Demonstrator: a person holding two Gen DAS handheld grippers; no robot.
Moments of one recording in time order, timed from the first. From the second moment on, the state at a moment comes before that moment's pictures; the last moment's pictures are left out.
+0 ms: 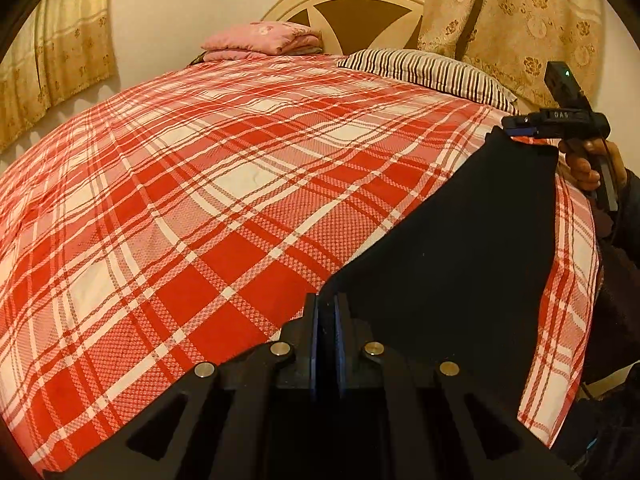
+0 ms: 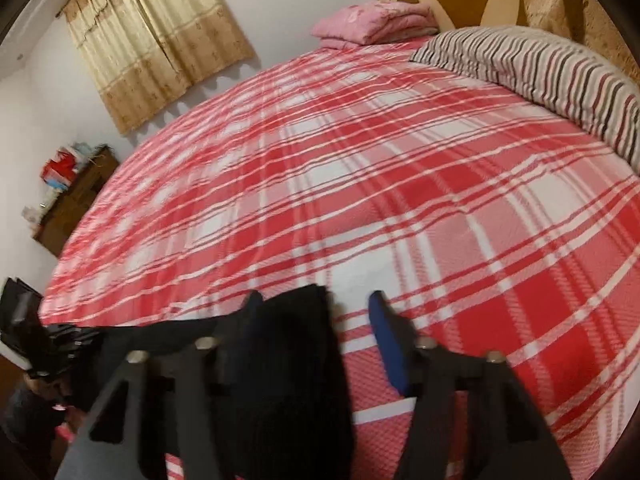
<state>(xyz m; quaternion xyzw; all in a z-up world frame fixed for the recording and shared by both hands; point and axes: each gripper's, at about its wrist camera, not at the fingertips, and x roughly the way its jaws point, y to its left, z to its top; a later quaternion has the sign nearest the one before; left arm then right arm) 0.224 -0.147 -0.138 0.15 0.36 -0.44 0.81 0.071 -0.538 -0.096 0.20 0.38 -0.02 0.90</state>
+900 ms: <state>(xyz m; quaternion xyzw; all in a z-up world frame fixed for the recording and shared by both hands) 0.190 -0.118 -0.115 0.13 0.29 -0.40 0.86 0.041 -0.528 -0.074 0.16 0.36 -0.08 0.92</state>
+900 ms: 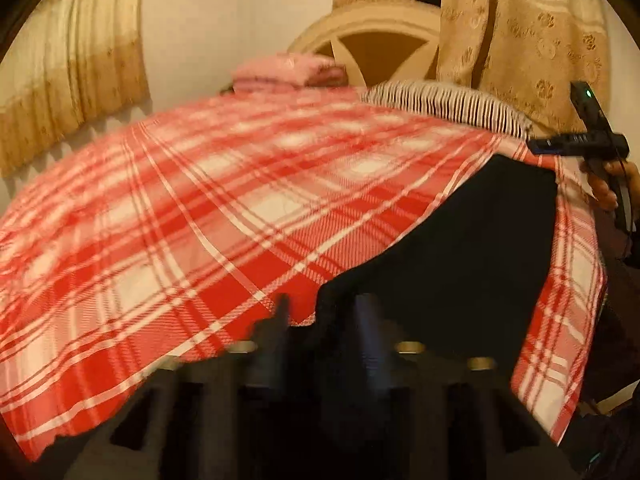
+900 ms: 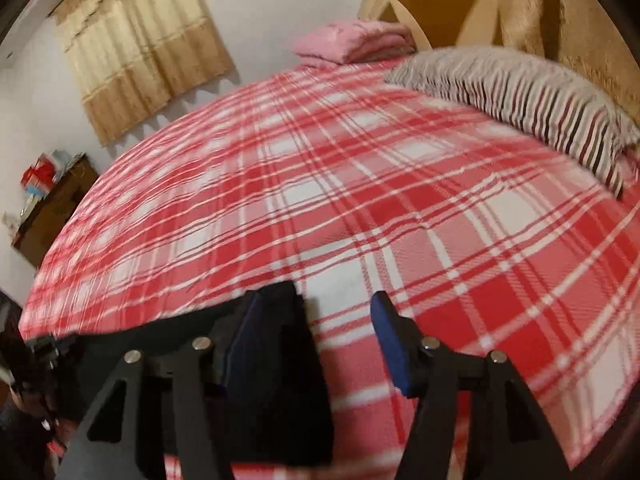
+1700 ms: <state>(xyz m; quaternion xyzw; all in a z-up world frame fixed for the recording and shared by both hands) 0.134 -0.136 -0.149 0.07 0.34 -0.47 0.81 -0.014 -0.503 -0.082 0.20 0.34 -0.09 0.91</state>
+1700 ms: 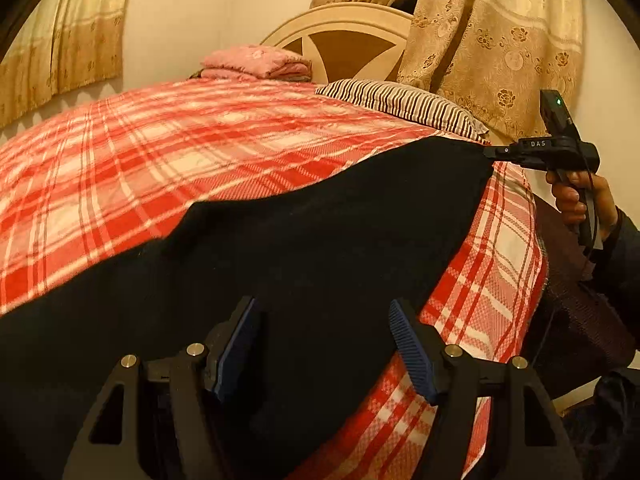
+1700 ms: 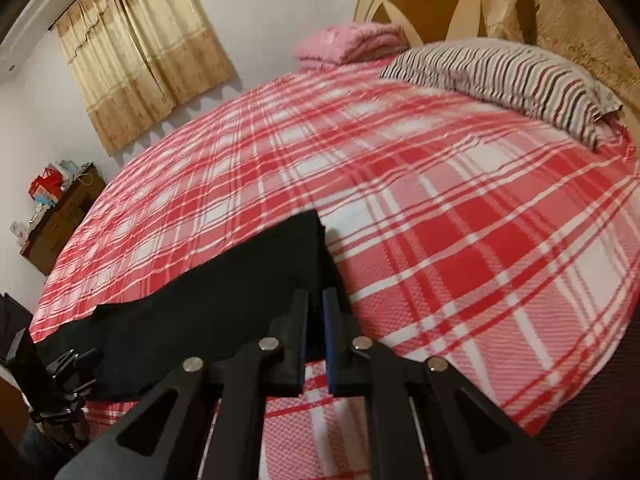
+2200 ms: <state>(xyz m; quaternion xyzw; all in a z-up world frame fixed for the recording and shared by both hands) 0.130 -0.036 -0.127 0.06 0.32 -0.35 0.88 -0.025 -0.481 -0.049 0.14 0.29 -0.13 0.94</state>
